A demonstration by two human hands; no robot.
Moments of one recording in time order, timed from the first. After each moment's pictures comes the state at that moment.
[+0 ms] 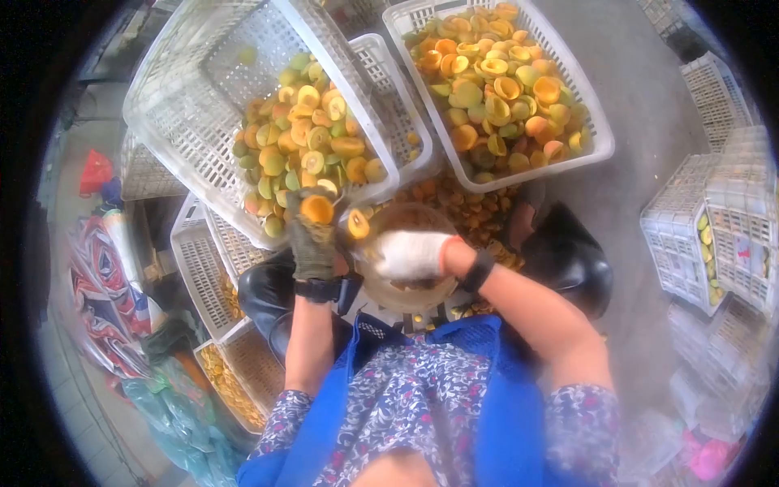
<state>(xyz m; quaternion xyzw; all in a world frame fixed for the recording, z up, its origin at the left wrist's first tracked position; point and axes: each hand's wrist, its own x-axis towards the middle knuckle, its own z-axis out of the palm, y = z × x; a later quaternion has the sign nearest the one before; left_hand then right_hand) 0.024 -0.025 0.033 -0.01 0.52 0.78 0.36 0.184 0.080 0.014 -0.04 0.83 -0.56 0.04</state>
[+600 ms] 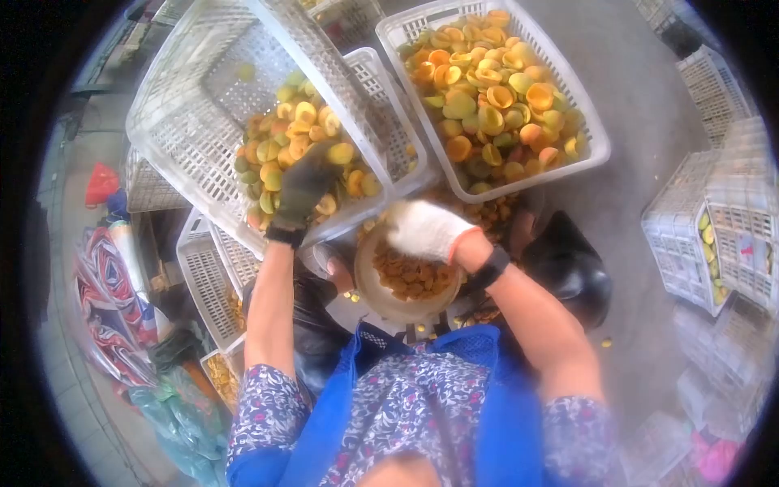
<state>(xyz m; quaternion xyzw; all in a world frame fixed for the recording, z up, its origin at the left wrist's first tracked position) -0.062 0.042 0.030 0.54 0.82 0.14 0.12 0.193 0.127 0.023 0.03 0.94 -0.35 -0.06</state>
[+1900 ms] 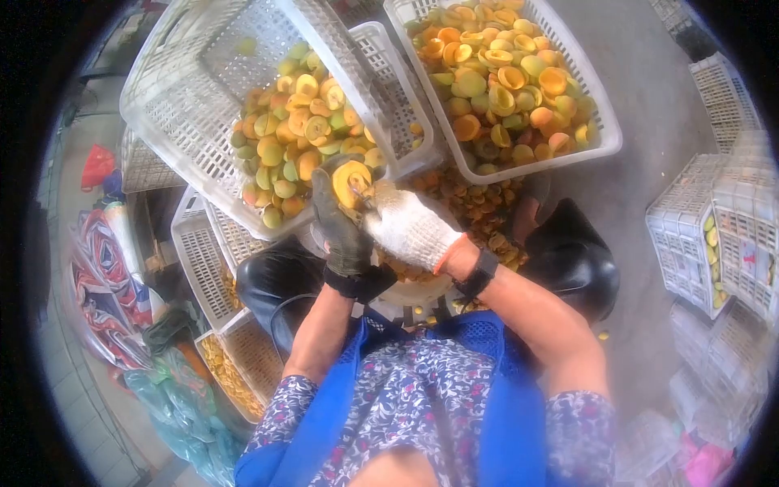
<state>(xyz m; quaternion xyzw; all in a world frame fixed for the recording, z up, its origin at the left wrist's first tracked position) 0.081 0.017 0.041 0.16 0.55 0.77 0.28 0.188 0.087 0.033 0.03 0.95 -0.22 -0.21</state>
